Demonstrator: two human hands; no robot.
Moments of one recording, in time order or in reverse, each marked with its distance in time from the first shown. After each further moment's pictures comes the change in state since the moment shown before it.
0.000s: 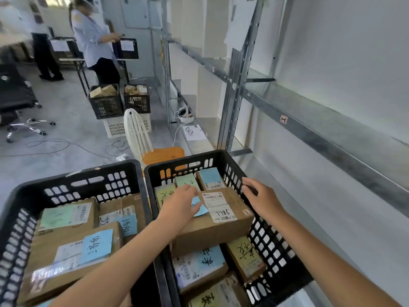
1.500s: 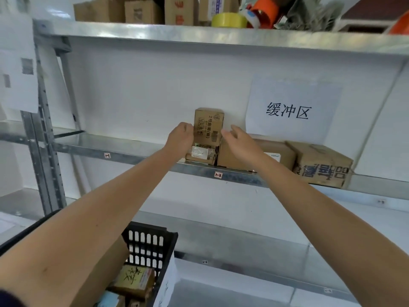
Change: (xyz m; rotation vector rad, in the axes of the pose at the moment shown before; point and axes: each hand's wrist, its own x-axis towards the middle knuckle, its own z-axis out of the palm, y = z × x) left_hand -0.055 0.345 -0.112 -0.805 -0.226 0.728; right_hand -0.301 -0.133 -0.233 -0.172 0.894 0.388
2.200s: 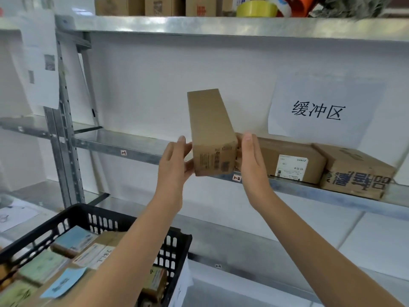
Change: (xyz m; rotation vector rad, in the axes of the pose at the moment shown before) left_hand -0.089 -0.028 -0.023 -0.821 0.182 -0.153; right_hand -0.053 -0.019 0.057 0.634 0.146 -0.151
